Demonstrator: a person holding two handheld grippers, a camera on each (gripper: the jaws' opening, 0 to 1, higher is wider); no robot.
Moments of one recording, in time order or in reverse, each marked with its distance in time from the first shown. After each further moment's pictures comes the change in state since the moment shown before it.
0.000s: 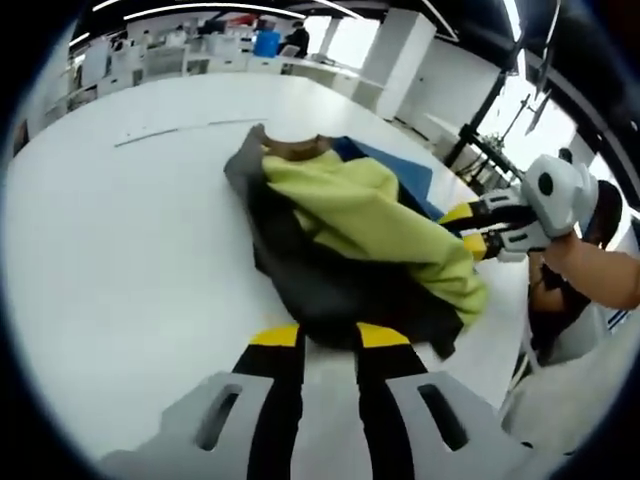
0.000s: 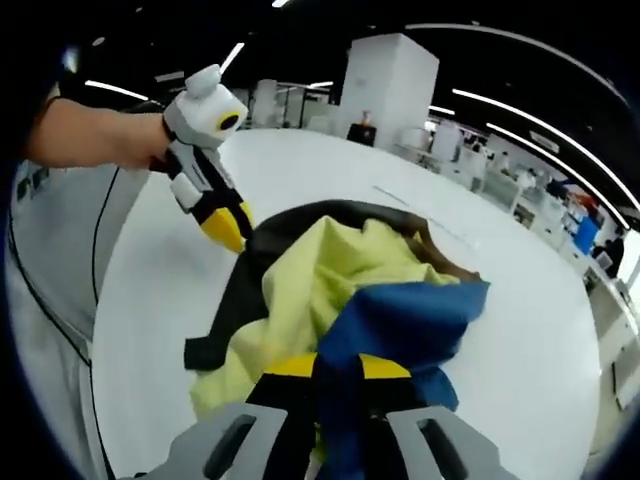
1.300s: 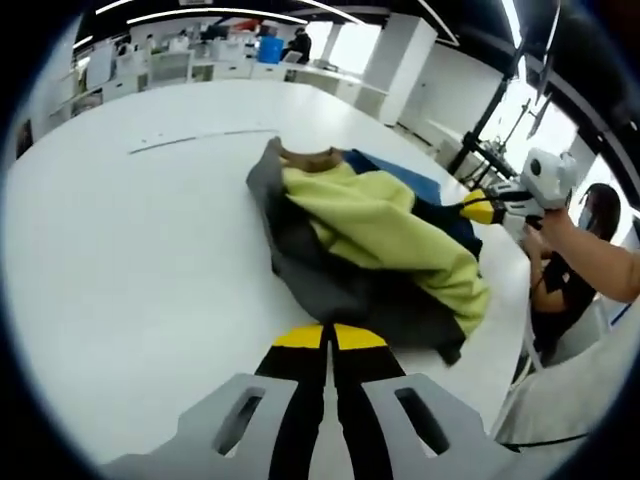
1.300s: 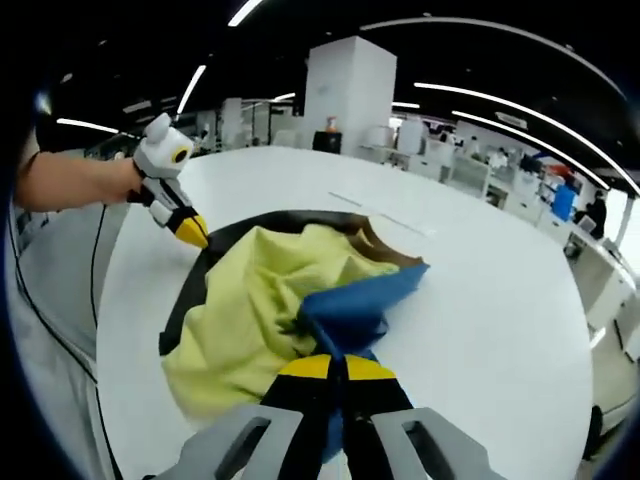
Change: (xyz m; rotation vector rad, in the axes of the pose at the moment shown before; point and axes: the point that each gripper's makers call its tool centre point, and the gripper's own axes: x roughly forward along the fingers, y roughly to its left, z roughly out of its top) left arm -0.024 0.025 0.010 -0.003 -0.037 0.025; right arm -0.043 -0.068 -0.013 0.167 -0.037 -0.084
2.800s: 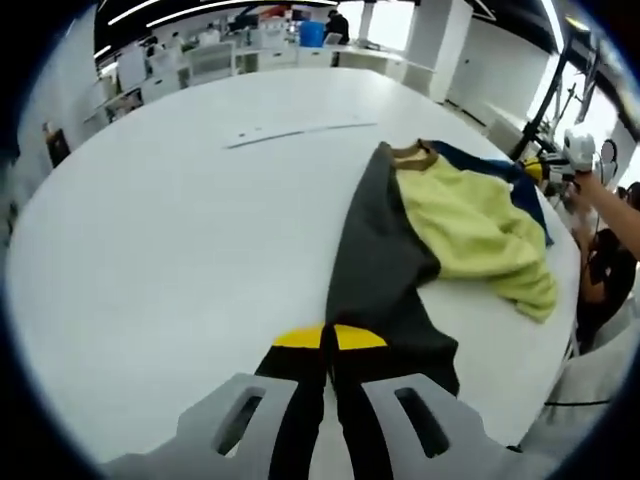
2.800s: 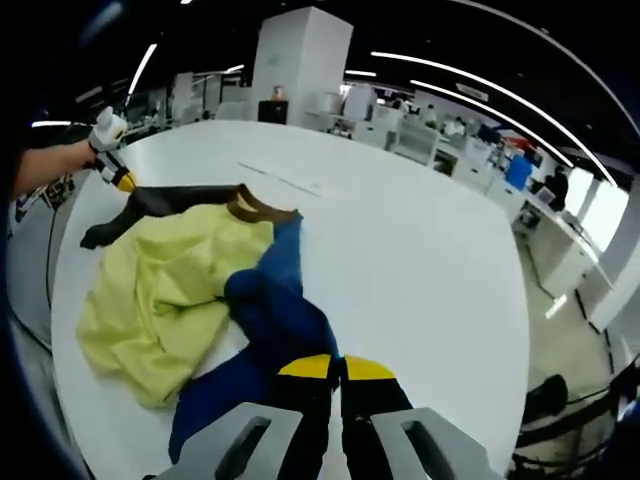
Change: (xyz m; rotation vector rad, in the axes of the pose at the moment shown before) left arm -0.050 0.122 0.010 0.016 0.117 0.237; right arm -0.019 -0.132 -0.025 0.049 0.162 -0.190
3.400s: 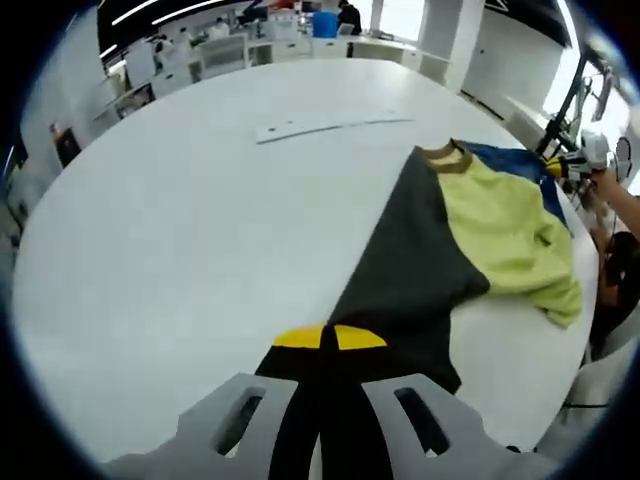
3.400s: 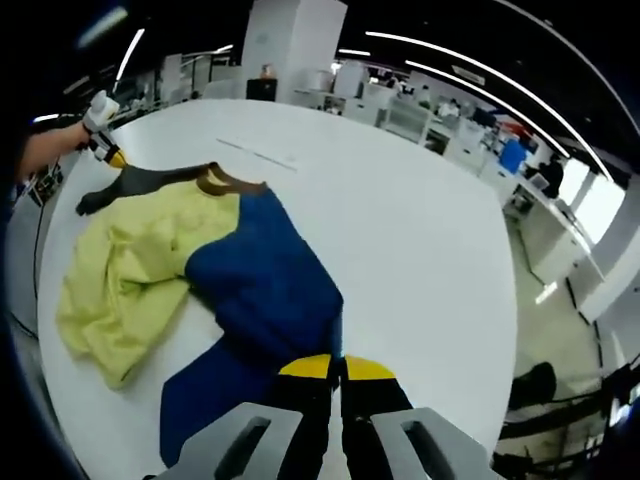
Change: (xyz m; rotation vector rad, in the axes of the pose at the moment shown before) left arm 0.014 0.047 0.010 -0.007 0.049 0.072; right arm 0.011 -0.034 -0.021 0.003 0.104 -0.044
